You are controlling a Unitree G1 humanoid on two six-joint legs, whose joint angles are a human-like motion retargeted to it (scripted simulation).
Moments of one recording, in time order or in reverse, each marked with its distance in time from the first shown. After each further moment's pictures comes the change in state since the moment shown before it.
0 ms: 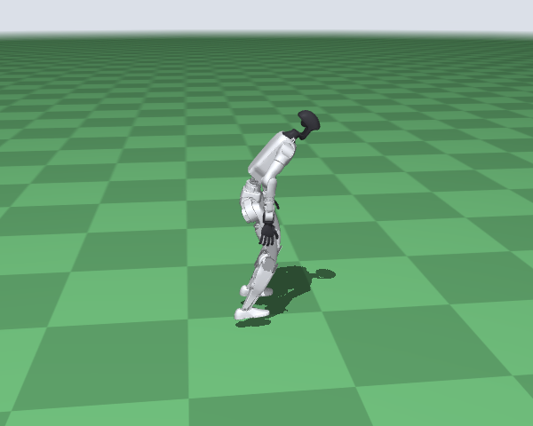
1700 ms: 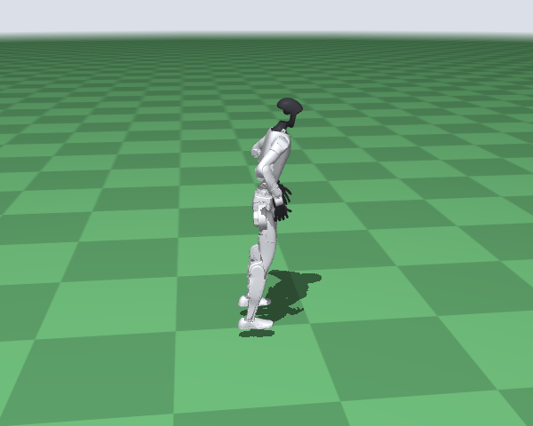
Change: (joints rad) left arm 0.523 0.317 -0.095 -0.749 -0.110 0.091 -0.468; right arm 0.548 -0.270 -0.083 -0.733 0.139 0.179 0.510; waist 0.086 -0.037 -0.357; left_leg 0.575 -0.002 0.137 -0.751 0.270 -0.248; right_leg 0.450 -0.088 -0.070 -0.657 0.321 0.232
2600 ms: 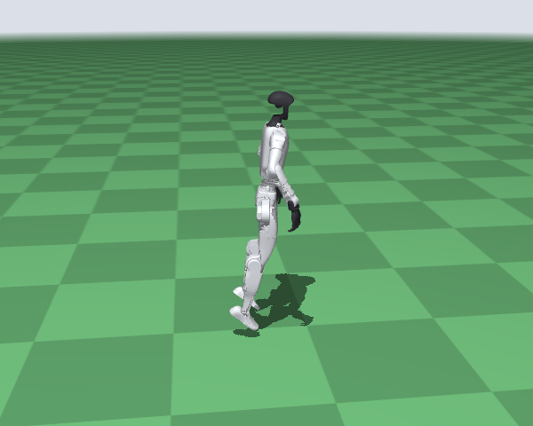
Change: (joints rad) left arm -0.214 -0.147 -0.082 0.883 0.561 -0.153 0.069; right arm -0.318 -0.137 0.230 0.439 -0.616 -0.157 0.033; waist -0.022 0.070 -0.223; left_leg 0.046 0.013 -0.192 -0.106 0.697 -0.242; right_leg 0.072 0.074 -0.035 -0.084 0.698 0.103
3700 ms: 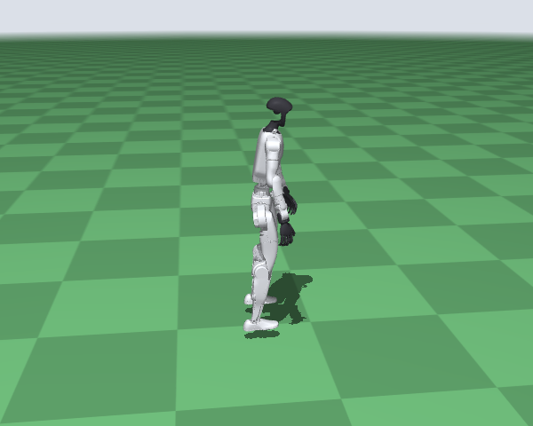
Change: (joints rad) left arm -0.426 -0.219 0.013 0.200 0.191 0.121 0.078; right arm -0.262 0.471 -0.148 0.634 0.023 0.038 -0.362; waist -0.026 -0.016 0.228; left_leg -0.032 0.029 0.085 0.135 -0.666 0.170; right_leg -0.045 -0.068 0.089 0.128 -0.700 -0.128
